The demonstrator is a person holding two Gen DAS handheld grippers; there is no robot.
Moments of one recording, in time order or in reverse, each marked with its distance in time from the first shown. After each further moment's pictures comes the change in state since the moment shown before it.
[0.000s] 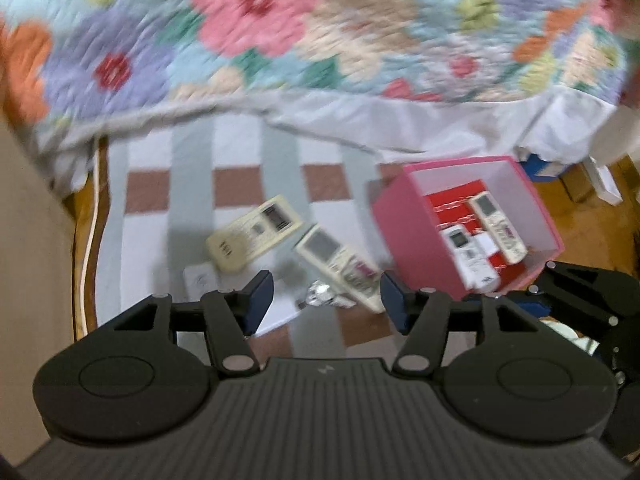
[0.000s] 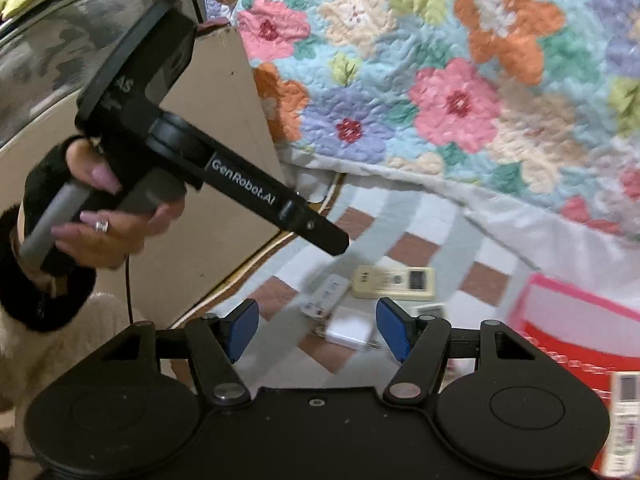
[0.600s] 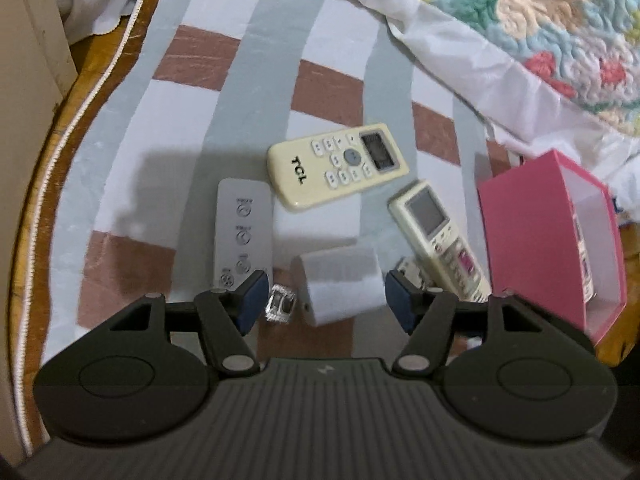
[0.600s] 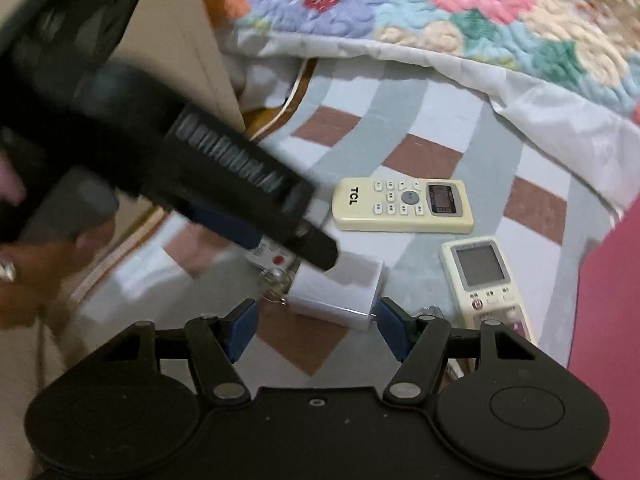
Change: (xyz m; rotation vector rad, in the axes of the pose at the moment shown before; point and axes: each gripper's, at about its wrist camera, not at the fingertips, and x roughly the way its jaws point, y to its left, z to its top) left arm 0.121 0.084 -0.045 -0.304 0.087 0.011; right arm 0.168 -0.003 -0.053 -0.009 0.179 -0.125
